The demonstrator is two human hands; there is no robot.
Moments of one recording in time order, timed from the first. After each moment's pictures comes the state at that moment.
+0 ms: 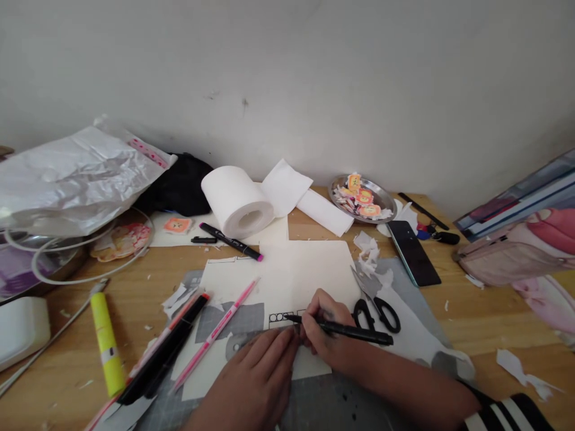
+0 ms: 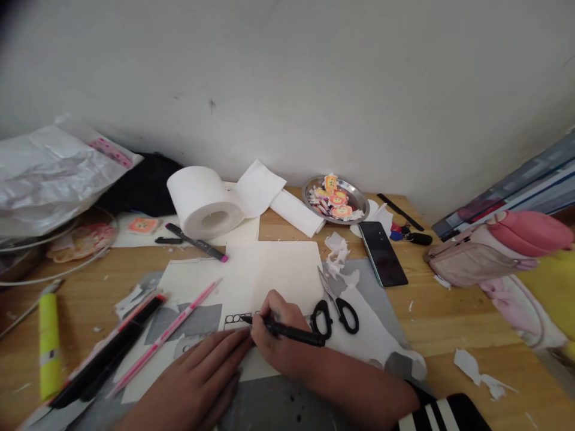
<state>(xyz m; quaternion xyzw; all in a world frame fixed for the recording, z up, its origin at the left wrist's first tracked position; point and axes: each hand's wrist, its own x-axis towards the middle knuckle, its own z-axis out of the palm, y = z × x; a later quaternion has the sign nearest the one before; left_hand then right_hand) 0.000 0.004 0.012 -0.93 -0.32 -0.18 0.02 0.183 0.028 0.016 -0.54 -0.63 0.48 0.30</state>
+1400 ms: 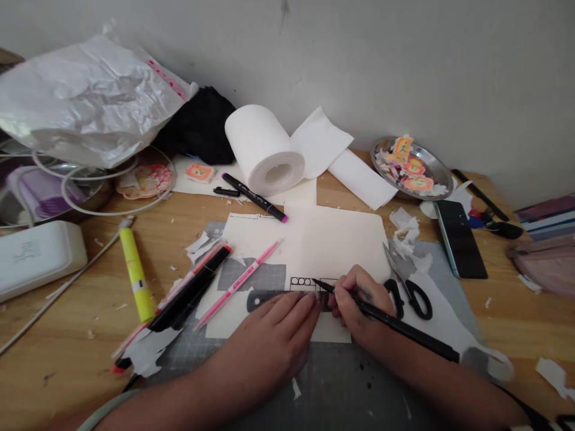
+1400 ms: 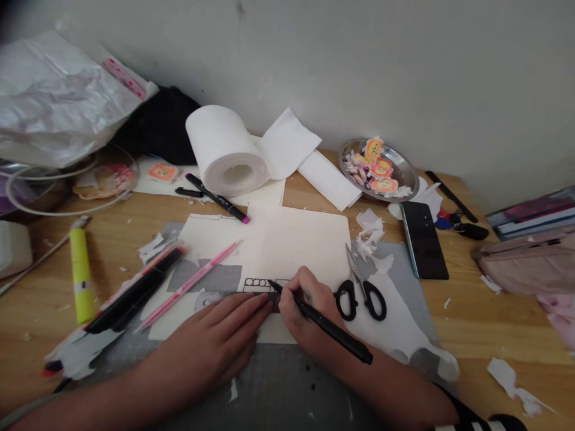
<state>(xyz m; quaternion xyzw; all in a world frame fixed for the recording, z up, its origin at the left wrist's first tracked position) 0.000 0.004 0.013 -0.93 -0.33 -0.14 -0.06 0.192 0.024 0.007 -0.56 -0.63 0.44 0.31</state>
